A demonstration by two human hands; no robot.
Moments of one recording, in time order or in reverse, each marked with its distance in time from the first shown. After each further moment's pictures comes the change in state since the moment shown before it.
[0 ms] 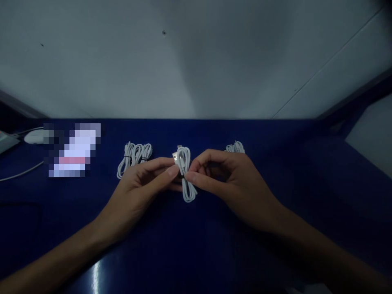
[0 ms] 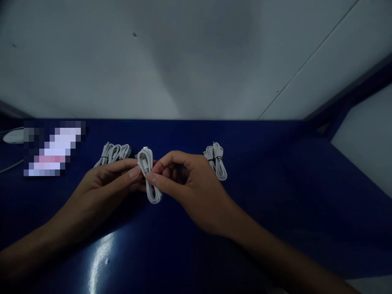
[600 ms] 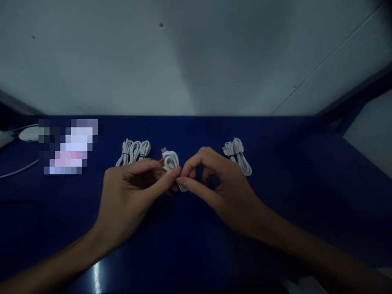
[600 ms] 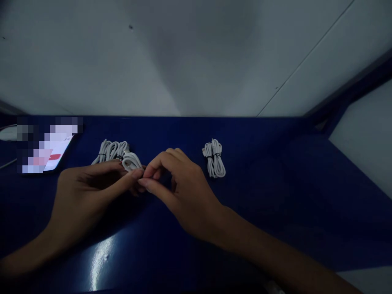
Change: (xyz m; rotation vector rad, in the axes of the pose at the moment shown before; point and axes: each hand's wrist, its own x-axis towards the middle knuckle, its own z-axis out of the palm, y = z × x) left_hand -0.007 0.020 0.024 0.568 0.333 0.174; right_hand -0.005 0.006 0.003 -0.289 0.052 -0.199
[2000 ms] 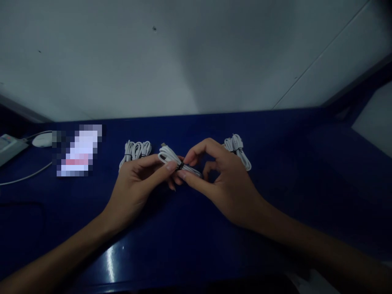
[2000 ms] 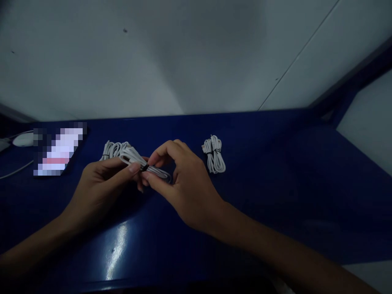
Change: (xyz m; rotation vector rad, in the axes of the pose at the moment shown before) left_hand 0.007 -0.007 0.003 -0.307 -0.227 -0.045; right_hand -0.009 -0.002 -0.002 0.057 0.100 0.025
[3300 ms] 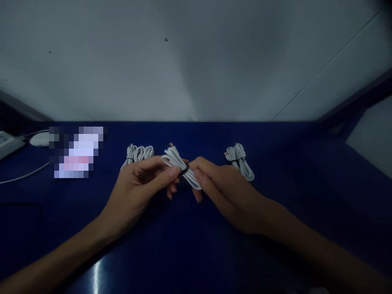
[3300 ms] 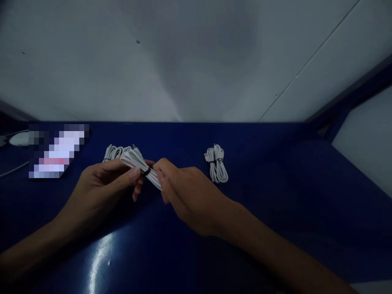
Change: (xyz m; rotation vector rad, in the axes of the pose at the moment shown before) left_hand 0.000 -0.012 -0.020 -0.128 -0.036 0.025; right_hand 0.012 0.006 -0.006 -0.163 -0.437 -0.077
